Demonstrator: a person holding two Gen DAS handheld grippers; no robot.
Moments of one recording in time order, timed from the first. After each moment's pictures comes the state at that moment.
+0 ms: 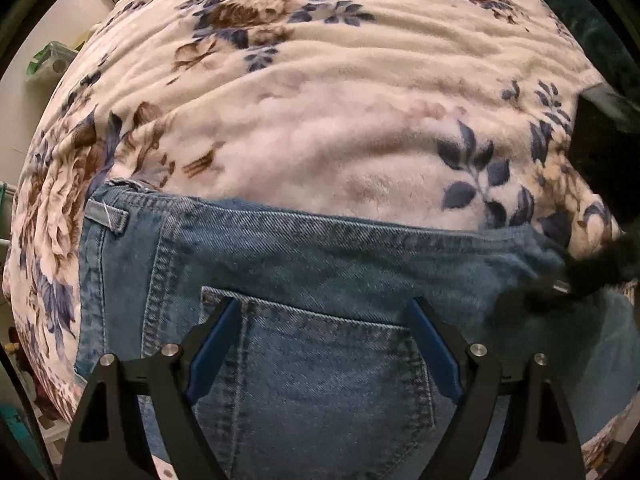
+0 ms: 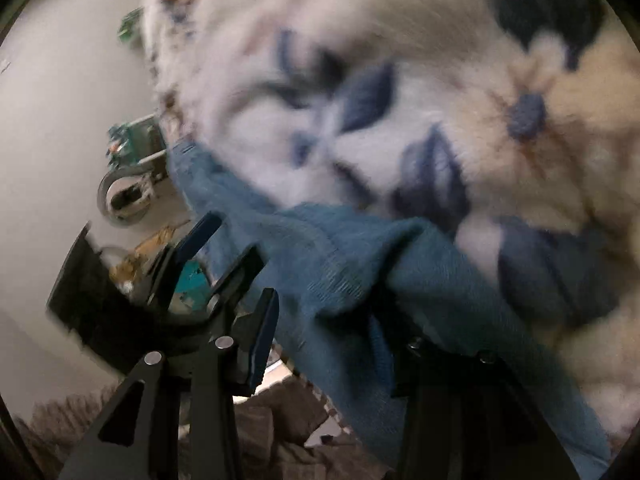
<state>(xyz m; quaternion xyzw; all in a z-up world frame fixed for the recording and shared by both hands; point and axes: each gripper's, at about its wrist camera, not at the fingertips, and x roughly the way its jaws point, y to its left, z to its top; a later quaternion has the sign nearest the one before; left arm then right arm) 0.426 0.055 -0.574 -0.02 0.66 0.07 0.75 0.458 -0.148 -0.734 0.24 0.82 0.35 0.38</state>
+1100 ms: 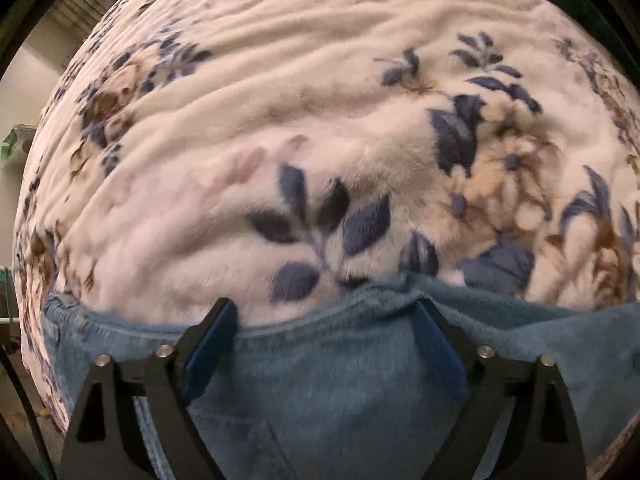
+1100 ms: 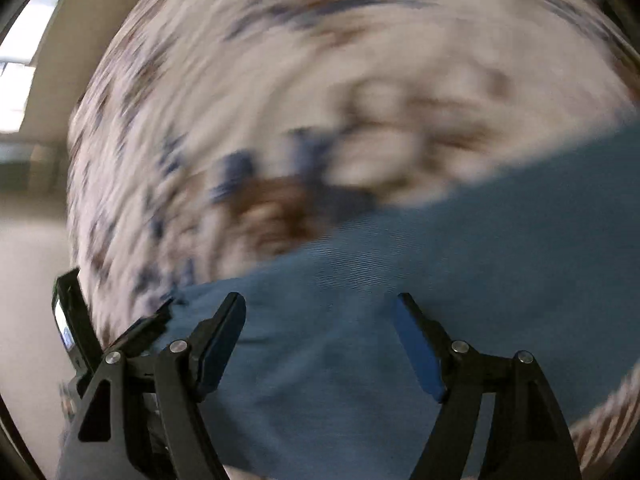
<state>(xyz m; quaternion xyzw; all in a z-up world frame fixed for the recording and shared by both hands) 0.480 -0.071 -0.615 0.08 0.66 0.02 0.75 0.292 -0.422 -0.621 0.36 0.62 -0.09 0.69</state>
